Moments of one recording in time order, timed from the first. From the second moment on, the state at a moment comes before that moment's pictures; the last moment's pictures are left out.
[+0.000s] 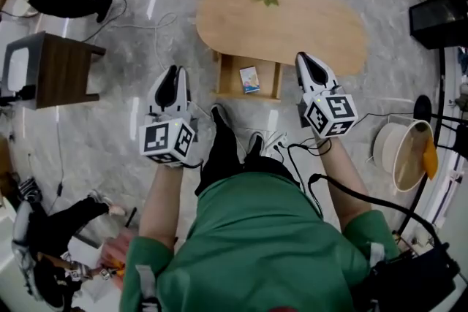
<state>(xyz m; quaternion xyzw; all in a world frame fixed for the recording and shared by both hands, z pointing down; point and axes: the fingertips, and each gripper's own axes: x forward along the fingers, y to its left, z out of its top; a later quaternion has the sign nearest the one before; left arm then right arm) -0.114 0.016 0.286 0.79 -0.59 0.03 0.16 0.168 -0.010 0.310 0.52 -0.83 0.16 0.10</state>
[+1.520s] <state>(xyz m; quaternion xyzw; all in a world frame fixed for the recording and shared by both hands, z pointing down) -0.058 -0.036 0.653 0.79 -0.47 0.22 0.33 0.140 -0.044 0.778 0.42 -0.77 0.37 0.31</state>
